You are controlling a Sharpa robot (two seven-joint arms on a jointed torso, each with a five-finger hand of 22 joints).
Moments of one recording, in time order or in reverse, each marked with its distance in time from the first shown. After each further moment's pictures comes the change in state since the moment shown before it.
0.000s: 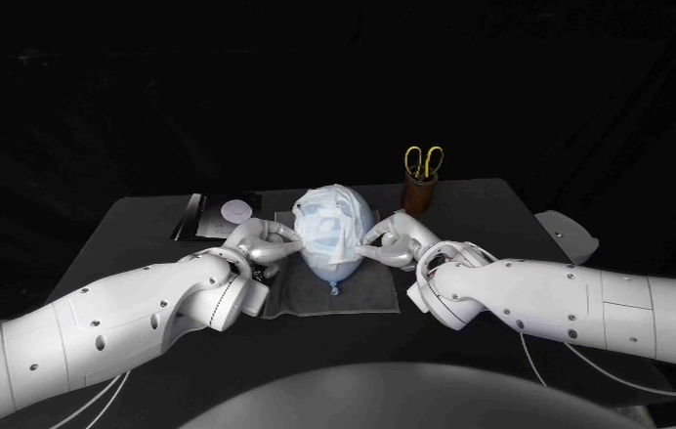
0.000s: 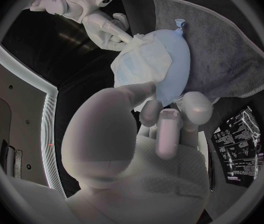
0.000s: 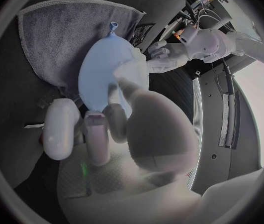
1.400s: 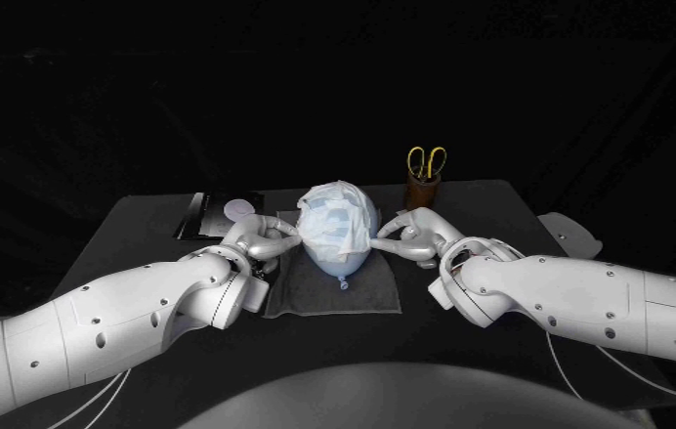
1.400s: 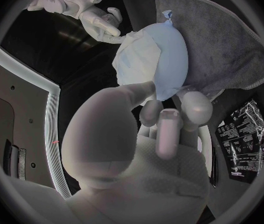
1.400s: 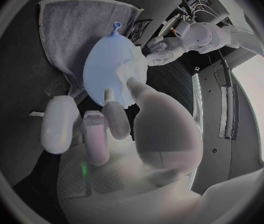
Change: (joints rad) left arm 0.000 -0.008 0.000 0.004 0.006 -0.045 0.036; left_hand 0.013 -0.002 -0.025 0.014 0.003 0.000 0.000 0.002 -0.023 0.001 0.000 0.000 -0.007 0.000 0.000 0.001 0.000 0.000 0.000 0.000 -0.004 -0.003; right arm 0.023 -0.098 -0.001 0.051 0.063 0.034 0.062; right_hand -0.167 -0.073 0.010 0.017 0.000 -0.163 0.059 -0.024 -0.003 -0.020 0.035 -0.061 -0.003 0.003 0.026 0.000 0.000 -0.010 0.002 0.003 -0.086 0.000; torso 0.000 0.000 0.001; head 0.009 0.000
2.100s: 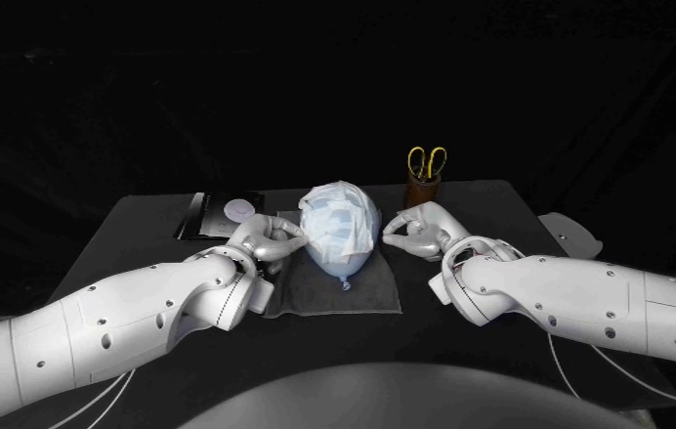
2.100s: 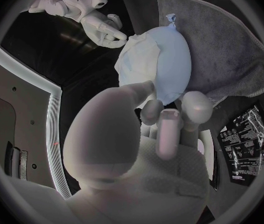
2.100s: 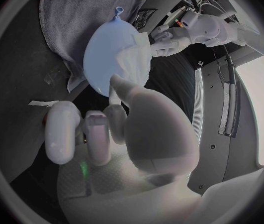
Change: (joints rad) left arm 0.000 0.012 -0.003 0.007 -0.013 -0.005 0.002; left_hand 0.058 0.018 -0.096 0.058 0.000 0.004 0.003 -0.008 0.000 -0.020 0.008 0.001 -0.021 0.004 0.003 0.000 0.000 0.000 -0.004 0.004 -0.004 -0.010; right arm 0.000 -0.001 -0.001 -0.003 0.019 -0.110 0.001; right_hand 0.190 0.113 0.132 -0.109 -0.004 0.188 -0.081 0.121 0.008 0.018 -0.054 0.096 0.001 -0.003 -0.044 -0.001 -0.001 0.001 -0.002 -0.021 0.147 -0.001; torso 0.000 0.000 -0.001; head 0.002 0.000
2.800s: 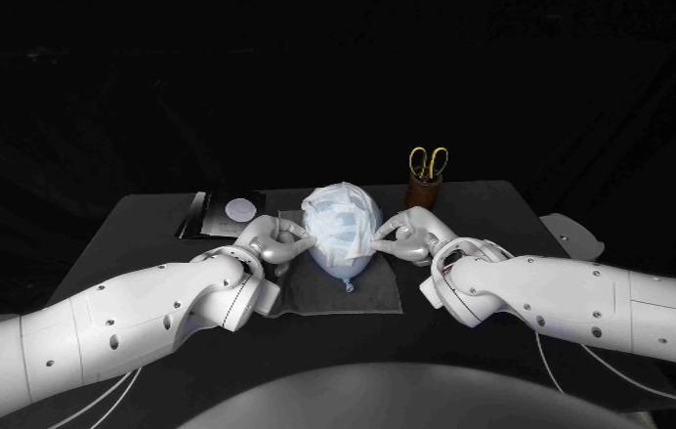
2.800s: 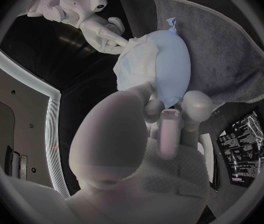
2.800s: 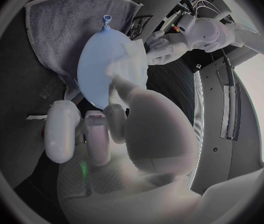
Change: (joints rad) left arm 0.000 0.018 -0.002 0.006 -0.034 0.006 -0.036; left_hand 0.123 0.044 -0.191 0.090 -0.003 0.000 0.000 -0.024 -0.005 -0.041 0.009 0.004 -0.043 0.000 0.000 0.000 0.000 0.000 -0.003 0.003 -0.015 -0.019; right arm 0.000 0.044 0.000 -0.013 -0.006 0.053 -0.026; right_hand 0.004 -0.006 -0.051 0.015 -0.003 0.002 0.002 -0.028 -0.008 0.000 0.007 -0.019 0.001 0.003 0.004 0.001 0.001 0.000 0.000 0.000 -0.018 0.001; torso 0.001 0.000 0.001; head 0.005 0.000
